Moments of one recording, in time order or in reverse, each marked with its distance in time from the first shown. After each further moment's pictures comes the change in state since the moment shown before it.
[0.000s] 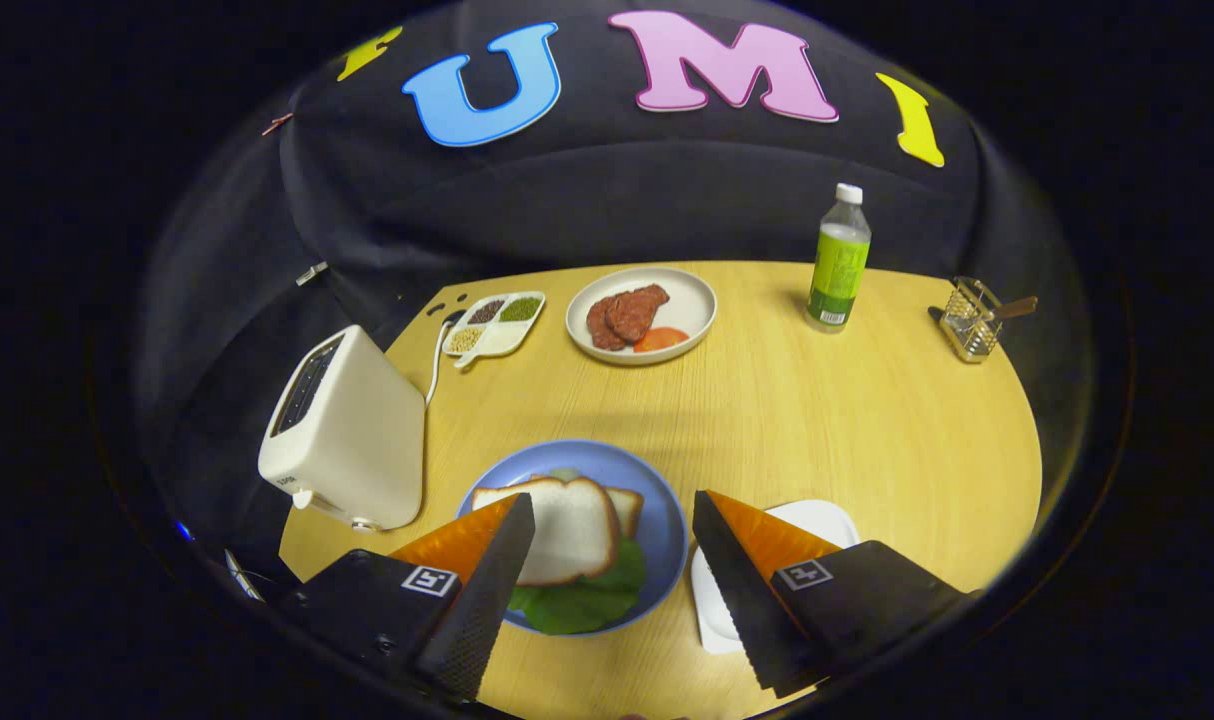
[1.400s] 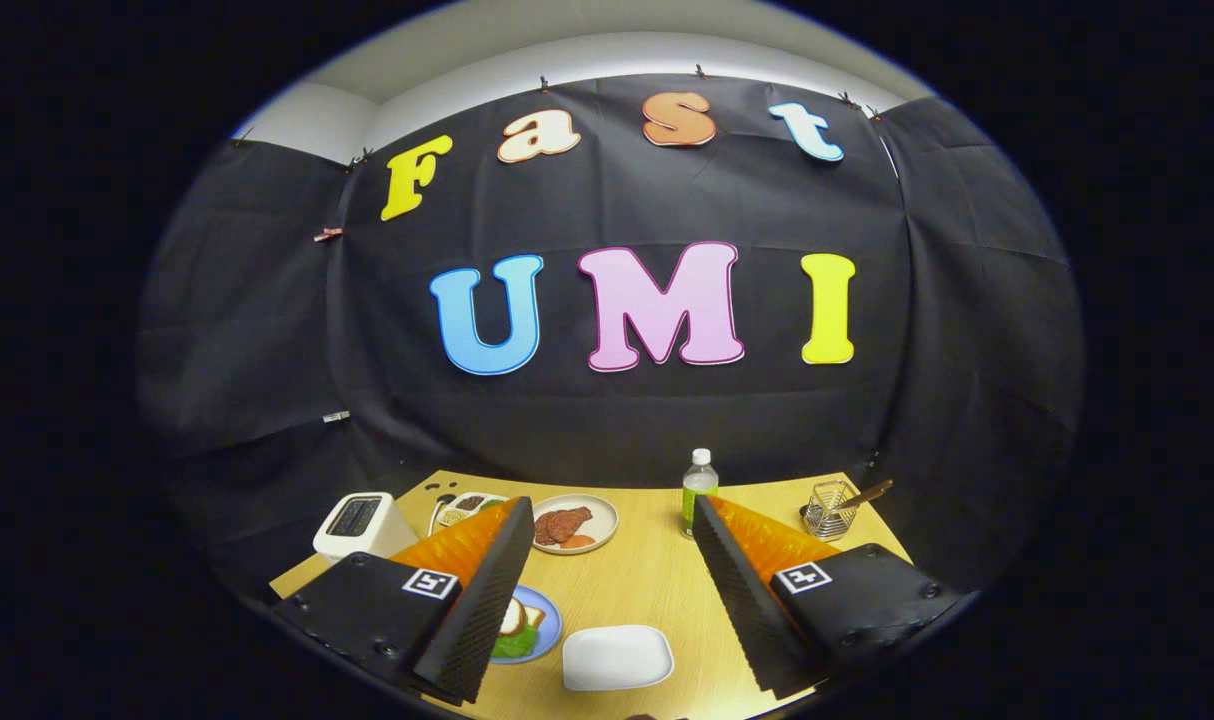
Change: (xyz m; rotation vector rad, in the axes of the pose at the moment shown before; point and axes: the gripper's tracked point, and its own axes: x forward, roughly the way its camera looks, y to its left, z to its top) arm -0.227 -0.087 0.144 -0.069 -0.574 -0.041
